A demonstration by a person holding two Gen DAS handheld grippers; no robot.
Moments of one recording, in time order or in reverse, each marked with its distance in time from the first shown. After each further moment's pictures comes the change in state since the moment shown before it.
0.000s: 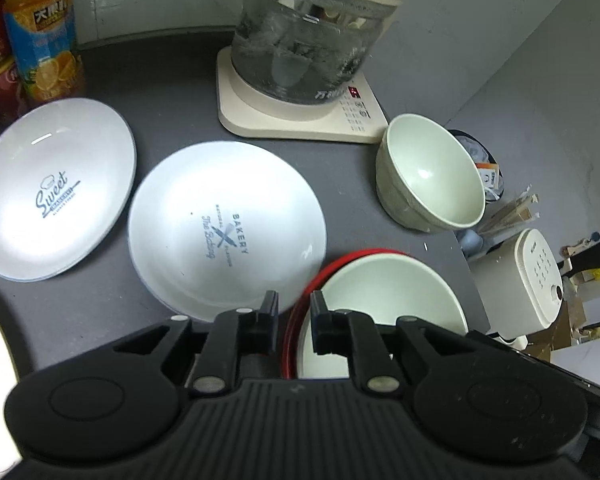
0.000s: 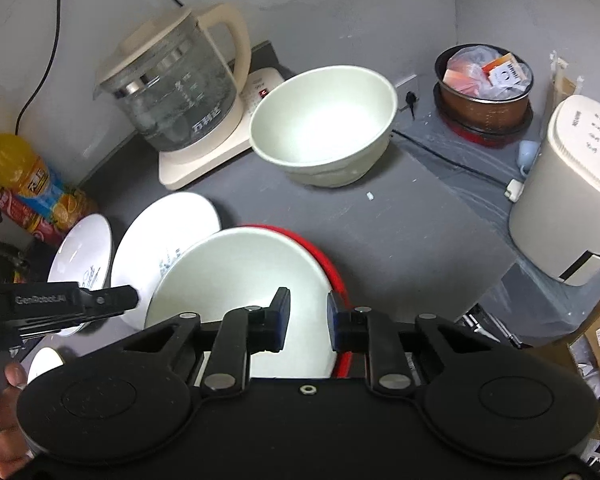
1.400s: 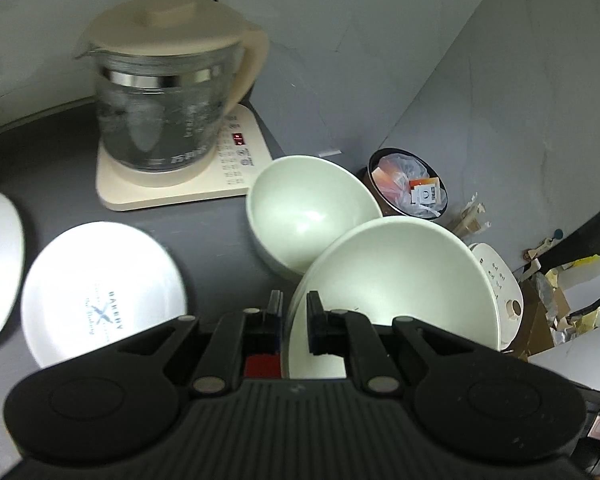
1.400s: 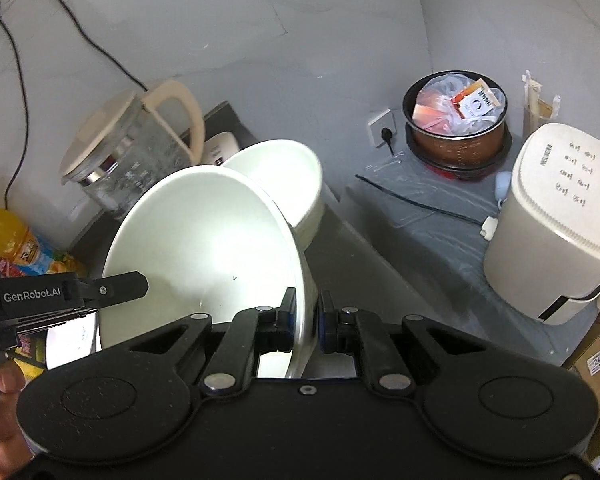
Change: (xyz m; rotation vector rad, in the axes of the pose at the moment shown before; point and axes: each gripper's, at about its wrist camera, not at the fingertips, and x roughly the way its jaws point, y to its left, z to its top) left arm 0.008 -0.108 0.031 0.119 -0.092 -0.086; right arm -0.010 -0.061 0.048 0.061 -0.065 0.039
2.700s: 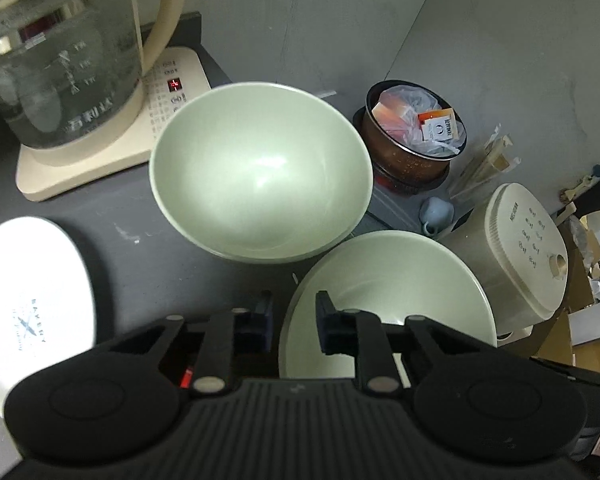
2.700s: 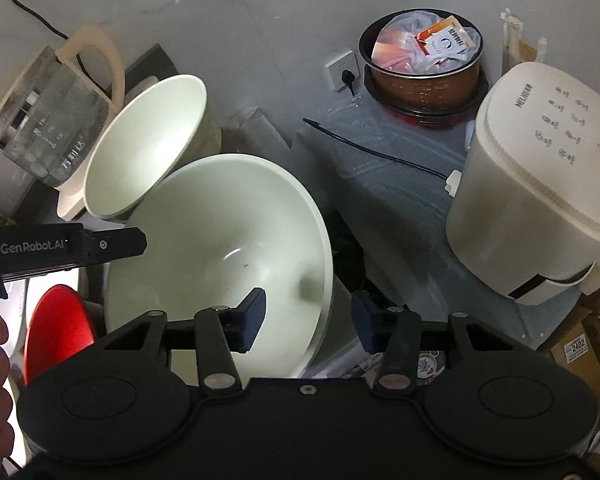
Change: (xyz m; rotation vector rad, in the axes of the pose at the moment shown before) left arm 0.115 -0.062 -0.005 0.113 0.153 0.083; right arm 0.066 -0.076 0.000 0.001 0.171 -0.070
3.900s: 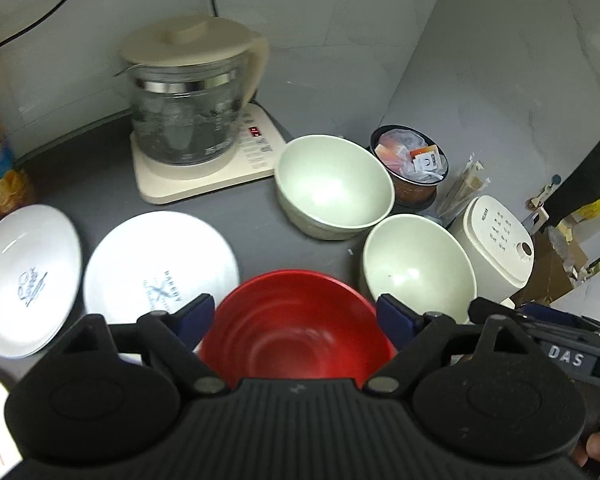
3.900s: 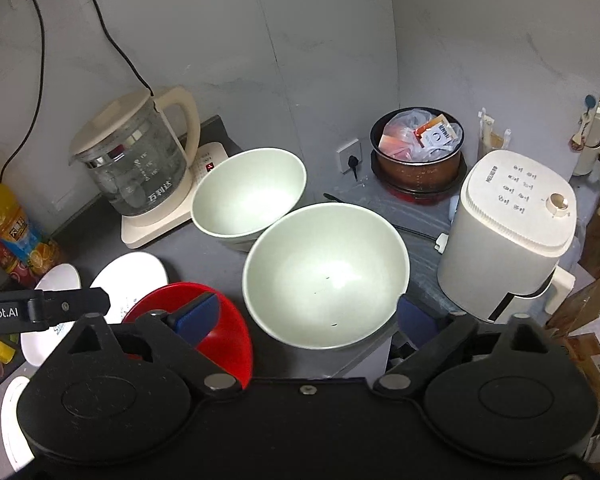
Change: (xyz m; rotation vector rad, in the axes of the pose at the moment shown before) left arm -0.148 0.077 -0.060 0.048 -0.150 -0.021; right arm -0.112 0.088 -0.060 -0.031 -0.269 -0.082
